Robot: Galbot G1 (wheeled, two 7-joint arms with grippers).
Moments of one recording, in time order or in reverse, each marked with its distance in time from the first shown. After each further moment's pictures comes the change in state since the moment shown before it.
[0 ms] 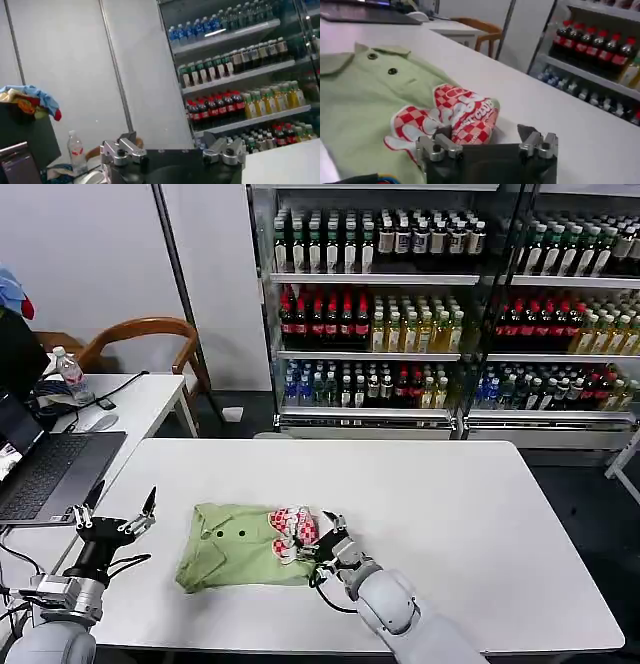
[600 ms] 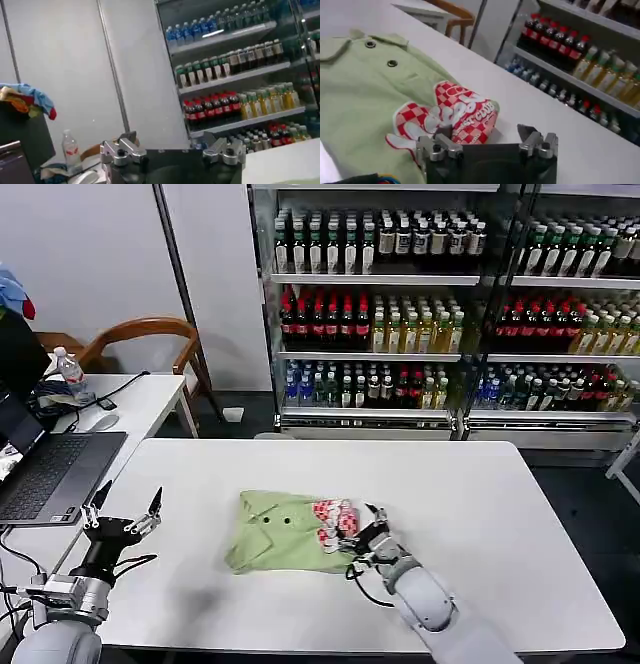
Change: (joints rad) left arm -0.006 -0.005 0.020 0.000 0.000 -0.001 0.001; right arm -0.067 -0.111 0.134 0.056 -0.043 -0.048 -0.007
